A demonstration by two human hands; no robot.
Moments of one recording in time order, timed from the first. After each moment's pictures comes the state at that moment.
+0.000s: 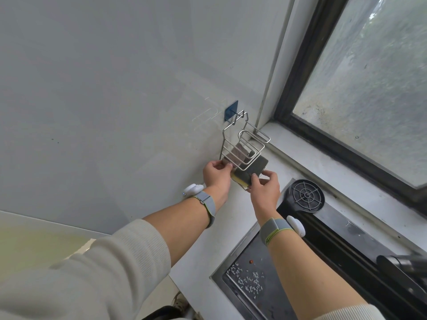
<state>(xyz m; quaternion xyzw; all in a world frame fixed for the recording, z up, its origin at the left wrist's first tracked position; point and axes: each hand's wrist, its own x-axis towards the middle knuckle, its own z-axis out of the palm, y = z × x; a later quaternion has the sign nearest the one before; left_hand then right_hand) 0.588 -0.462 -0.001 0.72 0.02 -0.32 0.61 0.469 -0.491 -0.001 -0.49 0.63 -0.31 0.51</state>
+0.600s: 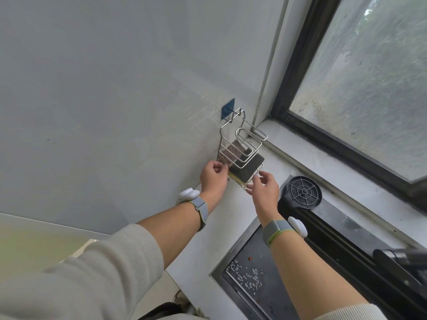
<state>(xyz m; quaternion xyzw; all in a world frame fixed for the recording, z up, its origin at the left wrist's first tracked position) 0.589 -0.438 0.004 0.78 -0.13 -0.32 0.52 0.457 -0.487 -0.004 -0.48 0.60 -0.31 0.56</state>
